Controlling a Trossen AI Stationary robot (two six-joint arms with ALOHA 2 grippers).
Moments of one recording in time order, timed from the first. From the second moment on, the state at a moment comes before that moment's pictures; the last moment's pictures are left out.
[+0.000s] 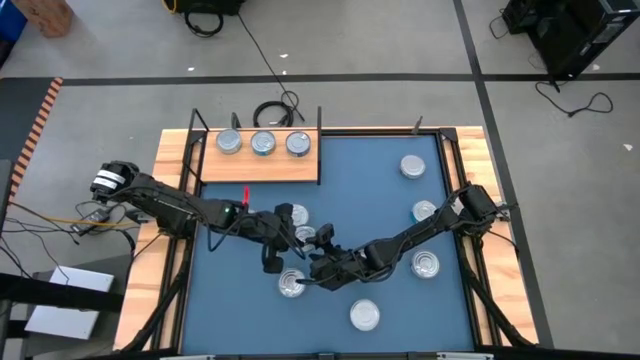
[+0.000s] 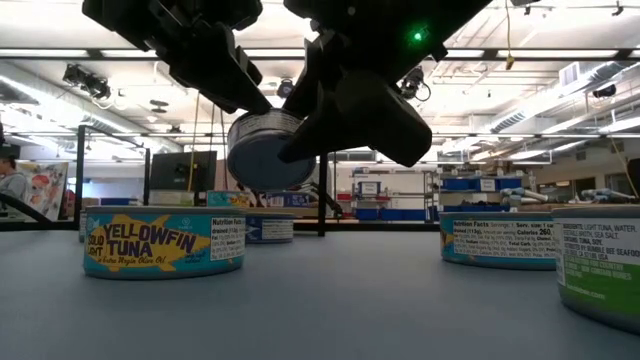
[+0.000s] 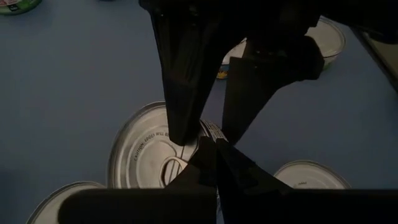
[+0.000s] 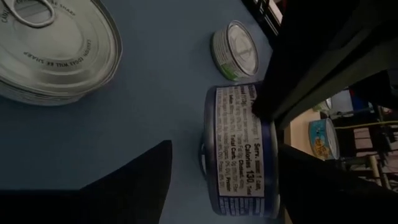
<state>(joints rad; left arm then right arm) -0.23 1.38 0.81 -0.08 -0.08 -0.06 0.39 1.99 1.32 -0.12 0.71 -0.41</state>
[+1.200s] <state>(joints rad) -0.21 1.38 0.73 0.11 -0.03 -0.03 0.38 1.99 1.32 -0.04 0.75 -0.47</state>
